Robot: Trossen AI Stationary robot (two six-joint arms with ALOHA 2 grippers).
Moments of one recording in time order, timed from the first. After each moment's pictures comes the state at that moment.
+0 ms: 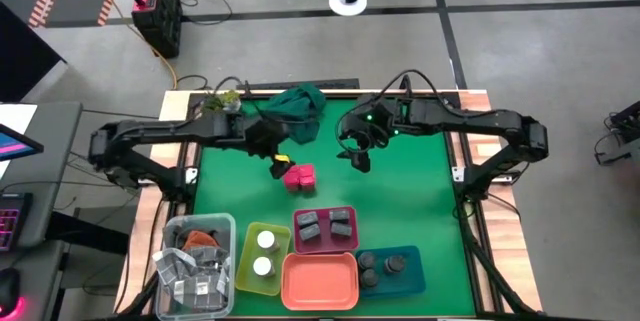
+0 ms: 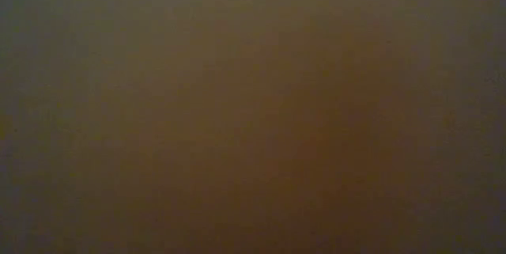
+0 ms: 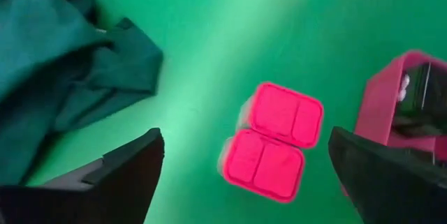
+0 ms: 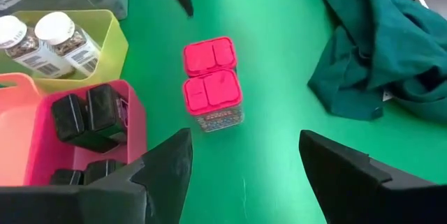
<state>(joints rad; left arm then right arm) 0.19 1.35 1.16 -0.68 -0.10 -0.29 -0.22 1.49 1.32 -0.59 -0.16 -0.03</state>
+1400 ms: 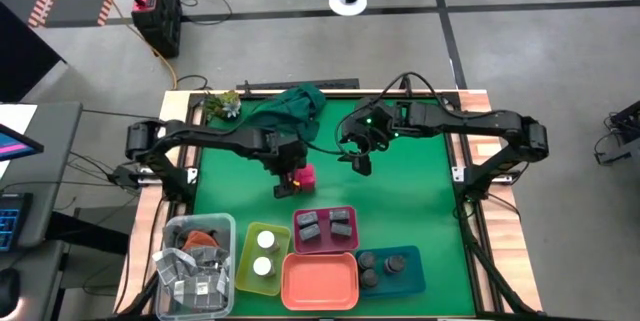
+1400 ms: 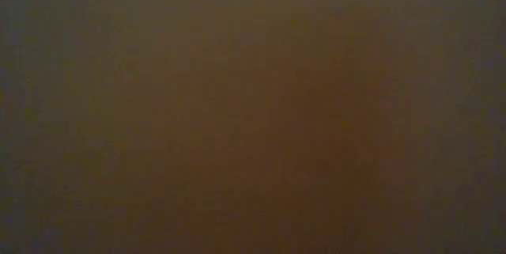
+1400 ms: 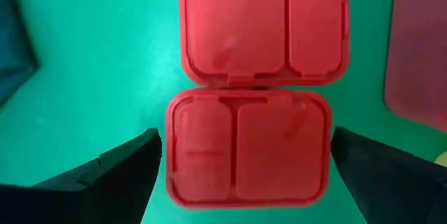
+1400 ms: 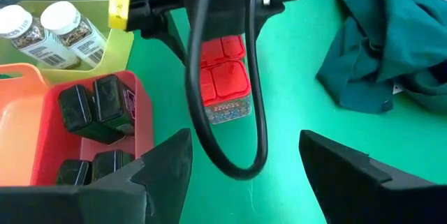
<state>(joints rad) 0.16 1.66 1.16 -0.69 0.05 0.01 -0.20 1.49 1.32 -0.61 -0.16 -0.03</state>
